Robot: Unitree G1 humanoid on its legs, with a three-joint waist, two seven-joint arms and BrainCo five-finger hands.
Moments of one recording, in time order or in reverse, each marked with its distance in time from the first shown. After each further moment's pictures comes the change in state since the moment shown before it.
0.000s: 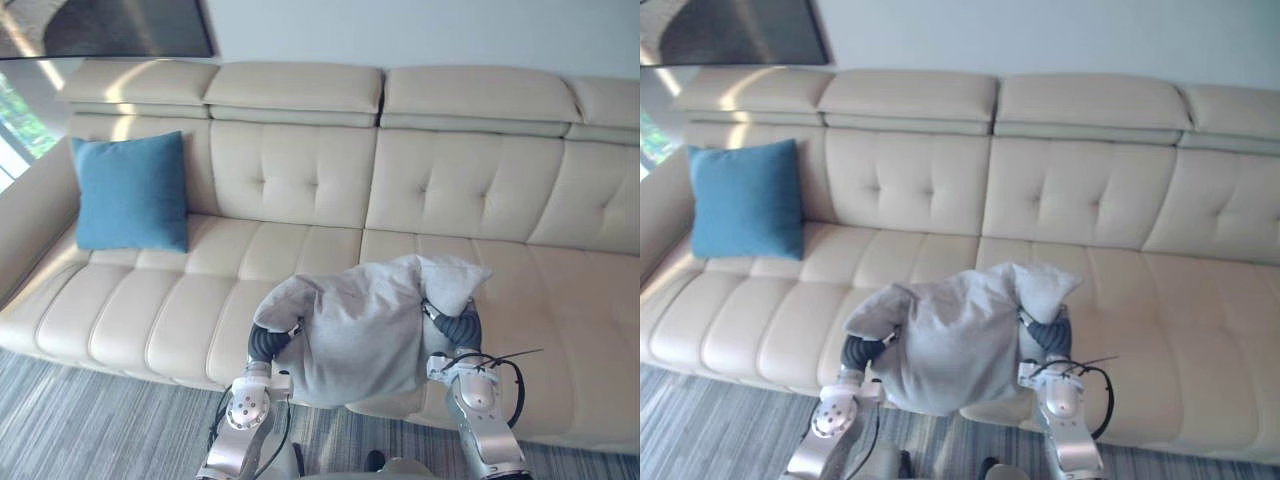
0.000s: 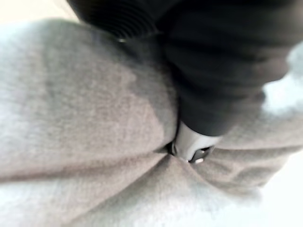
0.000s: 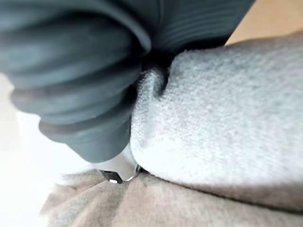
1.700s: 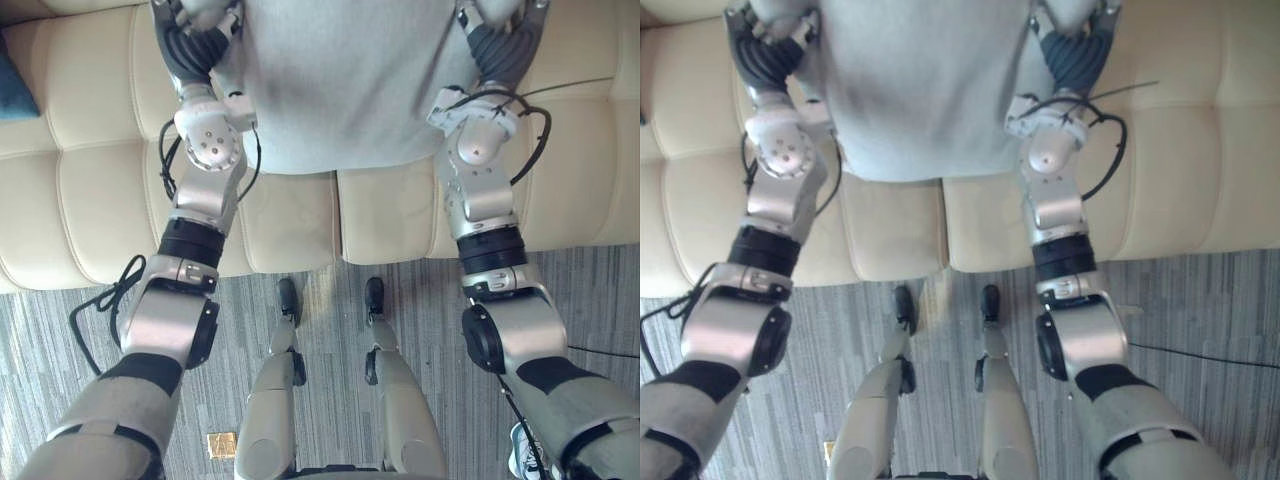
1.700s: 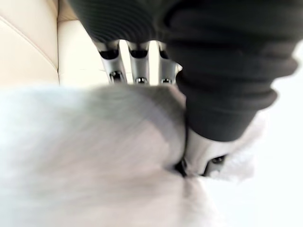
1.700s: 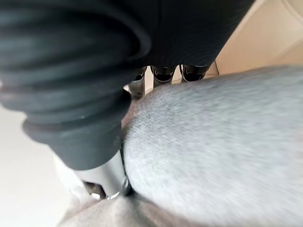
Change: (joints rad) left arm -1.321 0.237 0.244 0.554 -0.005 -0.033 0.292; right arm -1.300 -0.129 -0.077 0.488 0.063 -0.019 -0.295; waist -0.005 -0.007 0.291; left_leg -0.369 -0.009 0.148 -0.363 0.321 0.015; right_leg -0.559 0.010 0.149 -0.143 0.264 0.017
